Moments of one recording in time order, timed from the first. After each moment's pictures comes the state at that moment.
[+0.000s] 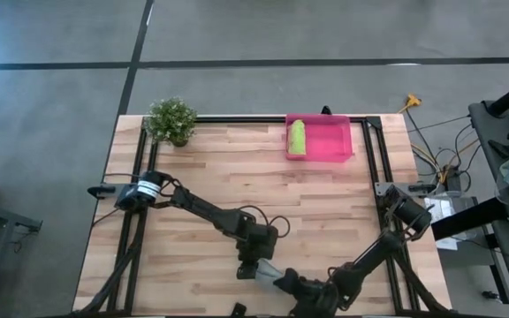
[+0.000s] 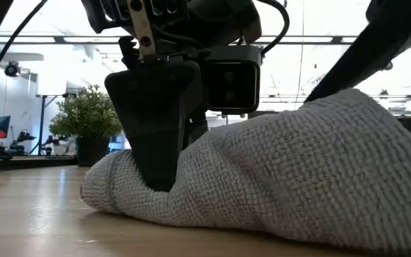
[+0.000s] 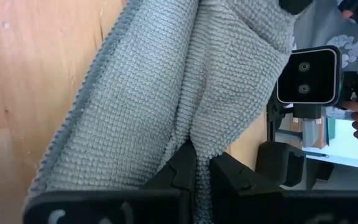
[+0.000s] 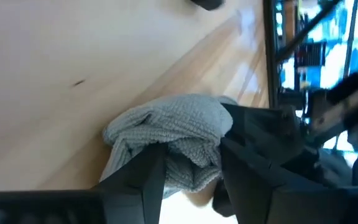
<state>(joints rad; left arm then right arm) -0.29 2.16 1.38 -0.24 0.68 -0.44 0.85 2.12 1.20 0.05 0.79 -0.65</state>
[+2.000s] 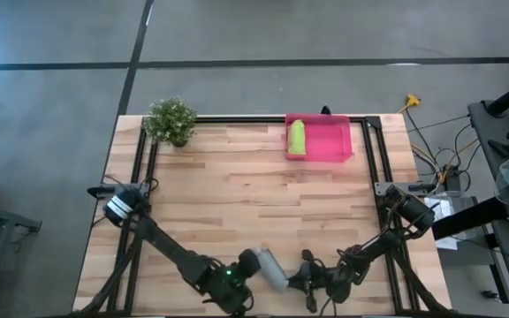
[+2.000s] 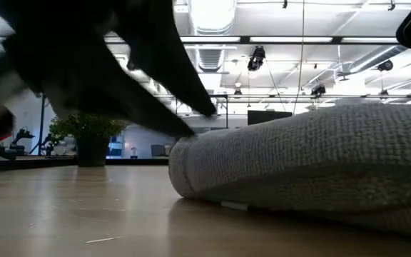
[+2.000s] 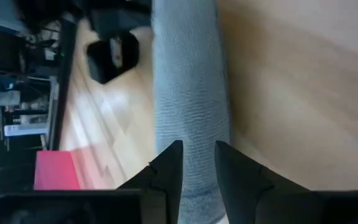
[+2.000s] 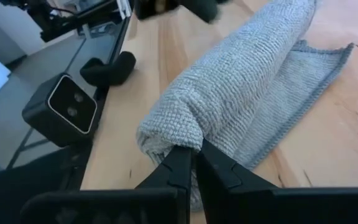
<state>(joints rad) -0.69 2.03 1.33 -0.18 -0.69 0.55 0.87 2.11 0.78 0.76 0.63 0.79</state>
